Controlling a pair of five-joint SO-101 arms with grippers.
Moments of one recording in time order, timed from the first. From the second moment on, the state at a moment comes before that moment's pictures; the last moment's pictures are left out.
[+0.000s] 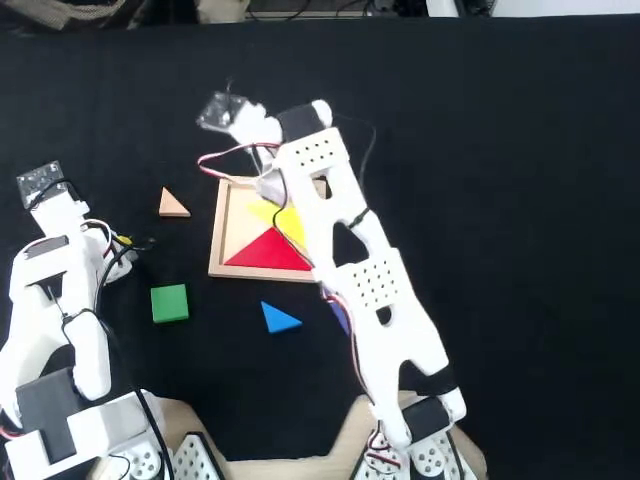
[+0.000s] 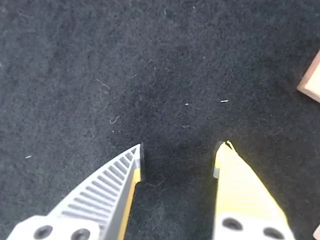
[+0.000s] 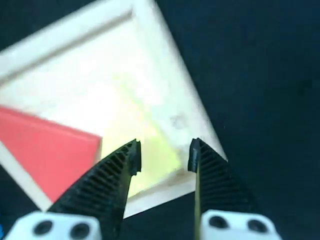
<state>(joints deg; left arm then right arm) -29.1 -9.9 48.6 39.3 3.1 -25.1 65.8 -73.4 99.3 37.0</state>
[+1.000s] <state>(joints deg) -29.1 -9.9 48.6 39.3 3.1 -25.0 48.9 -40.5 92.6 32.7</state>
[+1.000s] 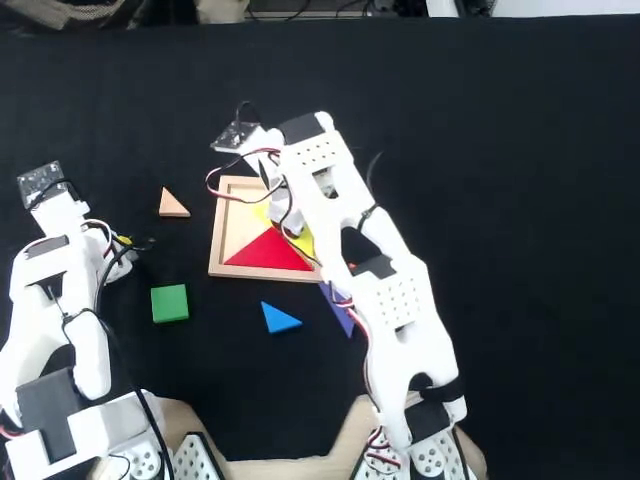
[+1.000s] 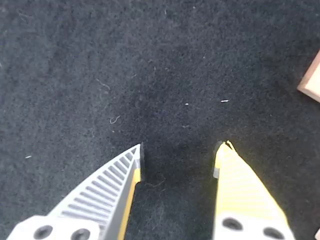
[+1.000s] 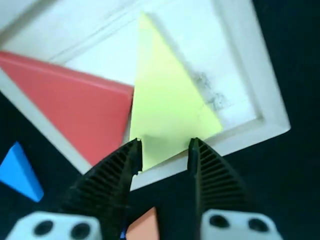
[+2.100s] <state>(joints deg) -29.1 -9.9 48.6 39.3 3.1 -25.8 48.2 -37.9 94.6 30.0</state>
